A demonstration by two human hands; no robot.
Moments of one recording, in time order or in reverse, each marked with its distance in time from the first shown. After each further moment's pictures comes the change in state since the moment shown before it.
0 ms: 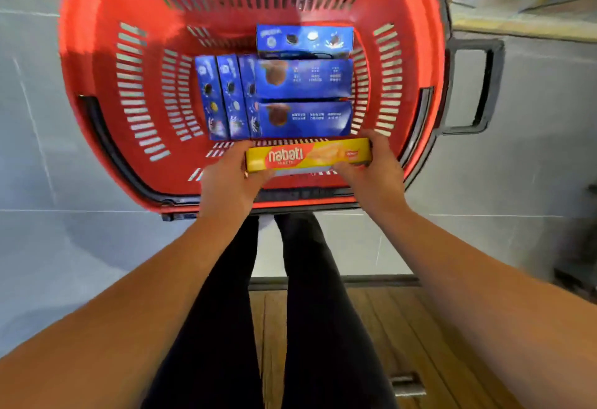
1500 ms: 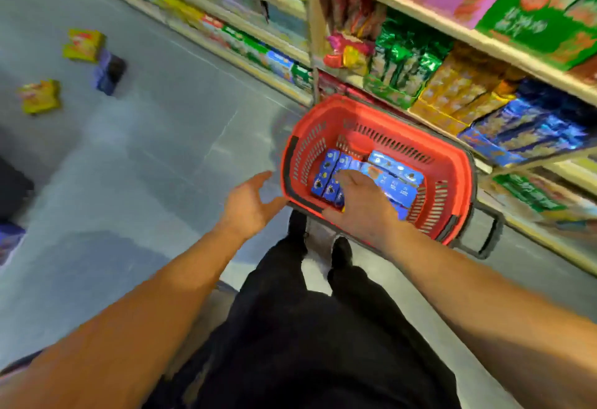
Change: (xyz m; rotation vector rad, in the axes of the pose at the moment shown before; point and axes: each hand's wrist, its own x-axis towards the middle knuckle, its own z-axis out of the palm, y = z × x) left_hand -0.266 0.029 -0.199 -0.124 0.320 -0.208; right_hand -0.222 -0.192 -0.031 -0.820 -0.368 -0.932
